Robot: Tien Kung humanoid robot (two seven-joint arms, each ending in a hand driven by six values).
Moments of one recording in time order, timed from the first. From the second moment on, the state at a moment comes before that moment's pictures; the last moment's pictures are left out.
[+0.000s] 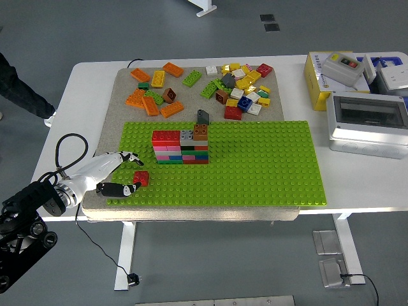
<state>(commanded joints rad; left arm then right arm) -0.39 0.48 -0.77 -1.28 1.79 0.03 -0.01 0.14 -0.16 0.87 0.18 -0.25 -0.22 -0.04</state>
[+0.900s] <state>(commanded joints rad) -0.41 0.46 -0.75 -1.24 1.78 0.03 0.01 0.15 -0.16 0.85 0.18 -0.24 -0.21 -0.04</state>
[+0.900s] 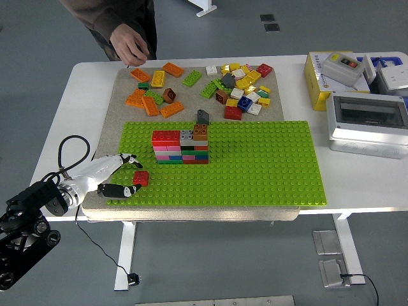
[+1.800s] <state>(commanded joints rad) -0.40 0.45 -0.74 -1.23 1.81 0.07 0.01 0.14 -0.16 0.84 0.18 -0.23 -0.21 -0.04</state>
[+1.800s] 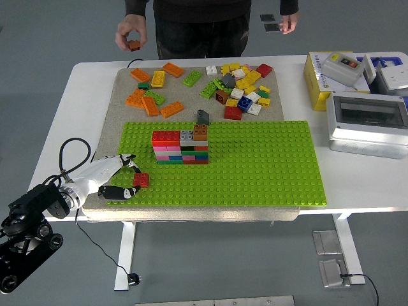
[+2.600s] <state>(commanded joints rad) -0.40 0.43 -0.75 -1.23 1.81 0.08 0.01 0.14 -0.16 0.85 0.18 -0.23 -0.21 -0.03</state>
